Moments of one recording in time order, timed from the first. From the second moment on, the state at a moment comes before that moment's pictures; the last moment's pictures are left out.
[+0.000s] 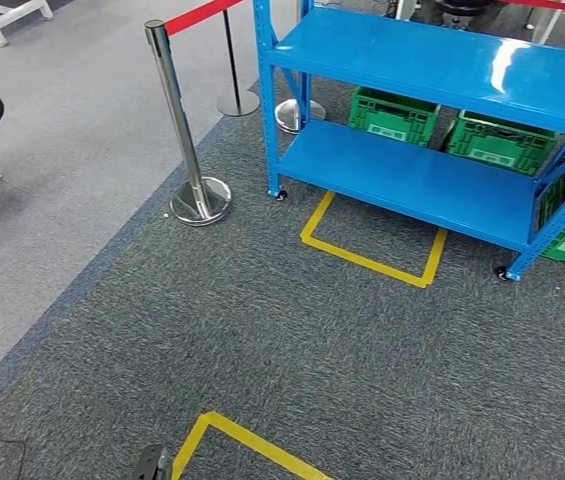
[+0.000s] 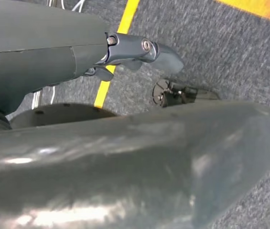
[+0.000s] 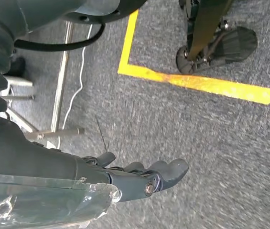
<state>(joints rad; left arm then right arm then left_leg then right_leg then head) -0.08 -0.34 1.30 -0.37 -1.15 0.08 0.02 -0.07 0.27 -1.27 -0.50 1.27 -0.09 0.07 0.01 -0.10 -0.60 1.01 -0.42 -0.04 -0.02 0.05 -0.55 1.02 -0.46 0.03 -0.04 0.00</state>
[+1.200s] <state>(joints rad) -0.09 -0.34 1.30 -0.38 -1.12 0.08 0.03 -0.07 0.28 -1.27 -0.51 1.28 -0.07 0.07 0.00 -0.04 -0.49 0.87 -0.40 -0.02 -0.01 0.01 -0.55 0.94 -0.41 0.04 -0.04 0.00</state>
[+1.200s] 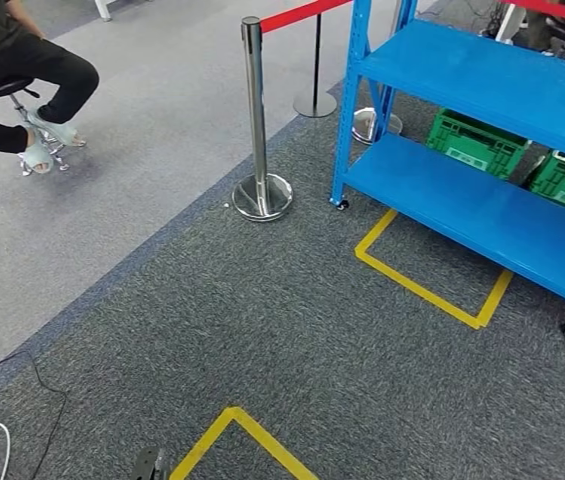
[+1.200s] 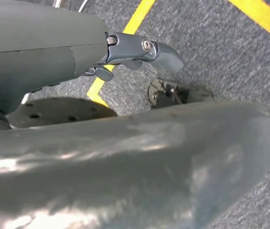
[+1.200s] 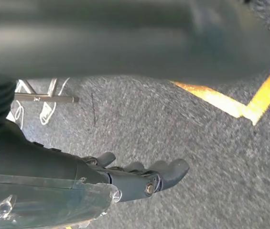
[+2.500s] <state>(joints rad) -0.09 -0.34 1.30 -0.38 -1.11 0.08 0.02 -0.07 0.27 -1.29 -0.50 1.26 -0.08 0.06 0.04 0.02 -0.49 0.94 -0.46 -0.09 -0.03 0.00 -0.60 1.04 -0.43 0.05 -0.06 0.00</state>
